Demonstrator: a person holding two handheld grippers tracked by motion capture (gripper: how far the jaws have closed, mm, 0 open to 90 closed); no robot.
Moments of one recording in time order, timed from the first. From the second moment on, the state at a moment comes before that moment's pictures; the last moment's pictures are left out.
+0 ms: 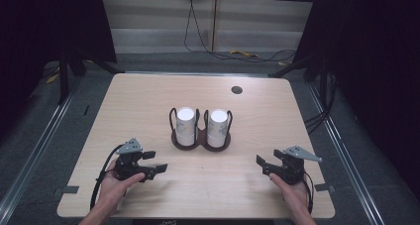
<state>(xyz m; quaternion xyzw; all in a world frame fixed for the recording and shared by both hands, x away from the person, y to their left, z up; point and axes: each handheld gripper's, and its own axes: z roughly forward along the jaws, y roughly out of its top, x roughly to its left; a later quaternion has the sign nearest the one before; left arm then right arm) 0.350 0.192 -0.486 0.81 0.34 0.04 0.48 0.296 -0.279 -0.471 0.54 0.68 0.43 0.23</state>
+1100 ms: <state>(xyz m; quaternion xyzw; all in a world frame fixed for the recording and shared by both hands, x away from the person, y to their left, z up) 0.363 0.175 -0.437 0.80 0.29 0.07 0.53 0.288 -0.261 -0.472 0.51 0.72 0.42 0.21</state>
